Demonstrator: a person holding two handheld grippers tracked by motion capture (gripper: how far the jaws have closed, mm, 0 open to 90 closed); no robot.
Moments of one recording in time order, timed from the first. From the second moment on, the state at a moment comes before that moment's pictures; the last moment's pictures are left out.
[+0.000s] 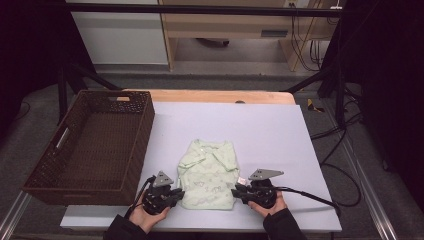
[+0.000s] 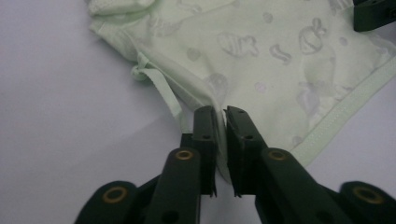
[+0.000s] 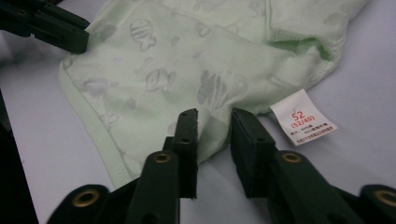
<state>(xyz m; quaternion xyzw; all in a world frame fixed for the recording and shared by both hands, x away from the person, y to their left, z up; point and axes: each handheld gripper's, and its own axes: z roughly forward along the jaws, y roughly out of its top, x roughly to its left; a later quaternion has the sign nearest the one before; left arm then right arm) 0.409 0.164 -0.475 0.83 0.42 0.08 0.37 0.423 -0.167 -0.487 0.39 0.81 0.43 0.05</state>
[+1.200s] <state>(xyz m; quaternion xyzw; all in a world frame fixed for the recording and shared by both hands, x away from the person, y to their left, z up) 0.411 0.174 -0.459 0.81 0.38 0.10 0.44 0.422 -0.190 -0.468 0.40 0.80 0.44 0.05</state>
